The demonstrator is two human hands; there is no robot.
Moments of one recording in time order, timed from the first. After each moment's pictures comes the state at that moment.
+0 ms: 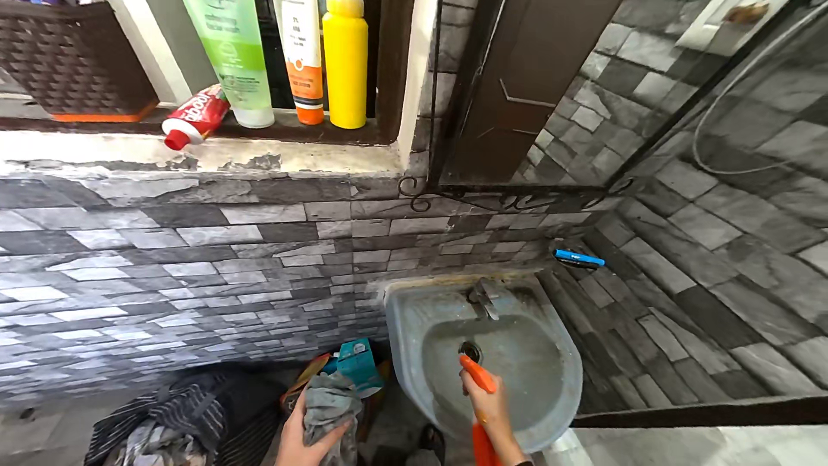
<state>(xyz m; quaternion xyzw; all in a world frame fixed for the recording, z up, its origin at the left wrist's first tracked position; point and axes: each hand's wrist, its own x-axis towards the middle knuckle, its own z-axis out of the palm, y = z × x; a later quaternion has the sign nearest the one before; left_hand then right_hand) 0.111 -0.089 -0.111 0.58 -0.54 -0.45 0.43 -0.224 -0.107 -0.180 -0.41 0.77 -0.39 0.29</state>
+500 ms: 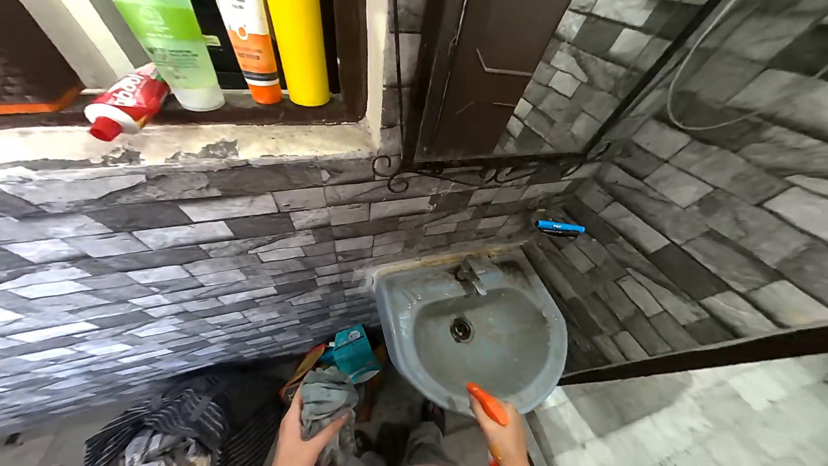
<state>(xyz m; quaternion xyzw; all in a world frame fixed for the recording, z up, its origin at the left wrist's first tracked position) 0.111 -0.087 -0.116 0.58 -0.54 -0.46 0.39 -0.219 -0.015 -0.176 -0.39 0.83 -0.28 0.27</state>
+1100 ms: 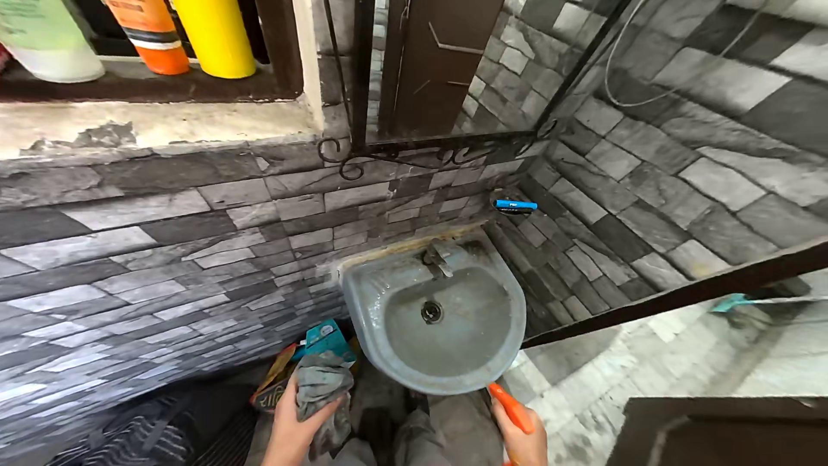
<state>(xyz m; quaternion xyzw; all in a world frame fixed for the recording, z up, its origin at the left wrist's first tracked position) 0.079 -0.115 -0.125 0.54 -0.57 -0.50 0.36 -0.252 0.052 -0.165 -0.29 0.88 -0.33 0.18</state>
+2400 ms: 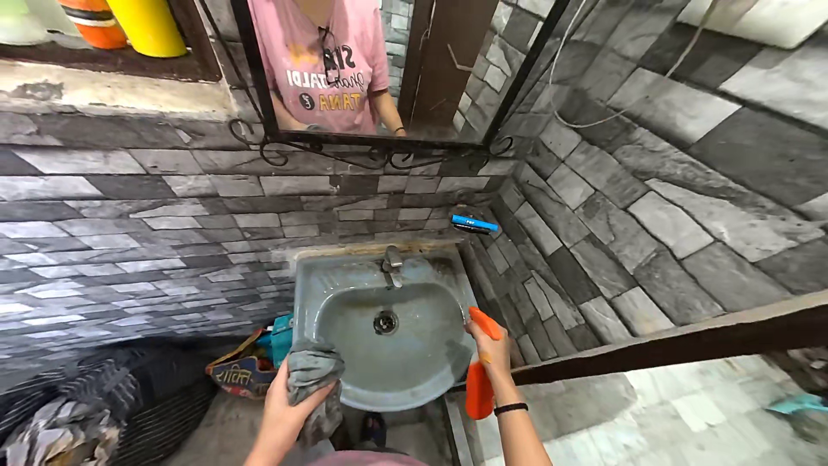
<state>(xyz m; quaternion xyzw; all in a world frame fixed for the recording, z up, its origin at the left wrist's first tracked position) -0.108 -0.047 -0.110 0.59 -0.51 -0.44 0.44 -0.475 -0.083 -0.150 -0.33 0.80 -0.43 0.27</state>
